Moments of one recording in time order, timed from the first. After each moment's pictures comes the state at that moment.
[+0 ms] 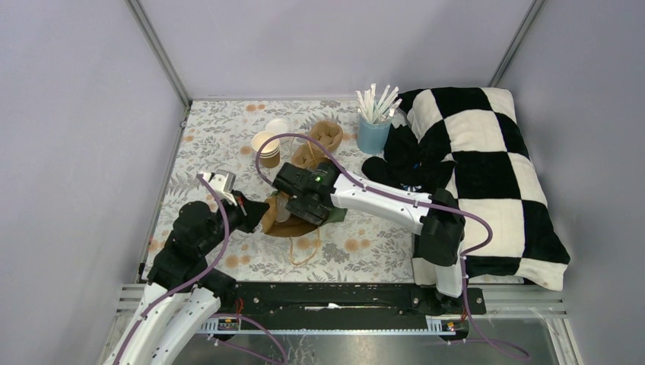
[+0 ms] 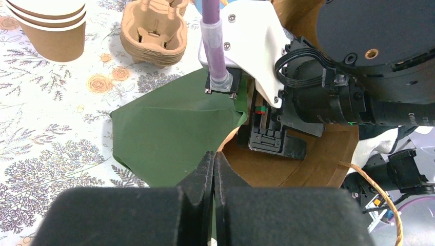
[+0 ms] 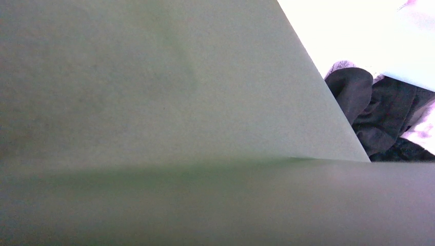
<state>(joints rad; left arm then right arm) -0.44 0.39 0.63 -0.50 0.18 -0.40 1.12 1.94 1.77 -1.09 0.37 -0.04</state>
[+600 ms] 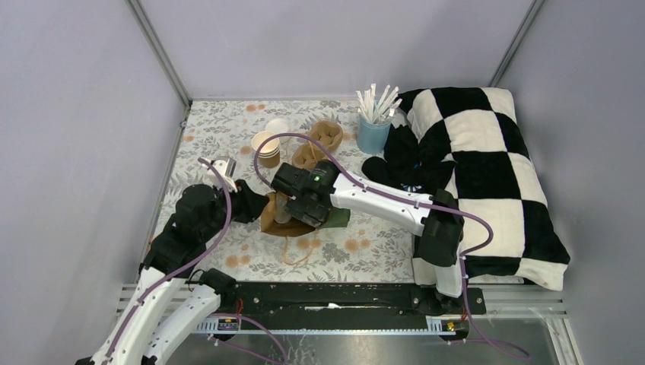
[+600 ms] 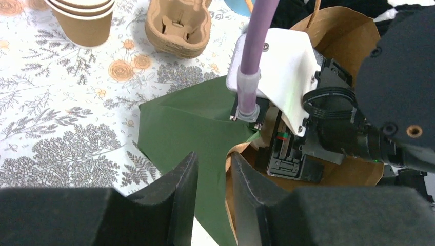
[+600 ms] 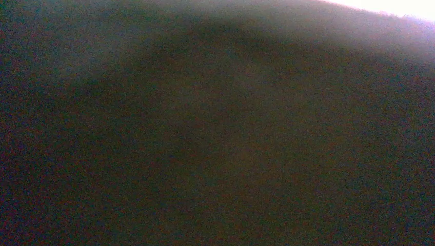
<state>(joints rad) -0.44 0.53 0.77 -0.61 0.10 -0.42 1.13 1.95 1.82 -1.15 0.33 -0.01</state>
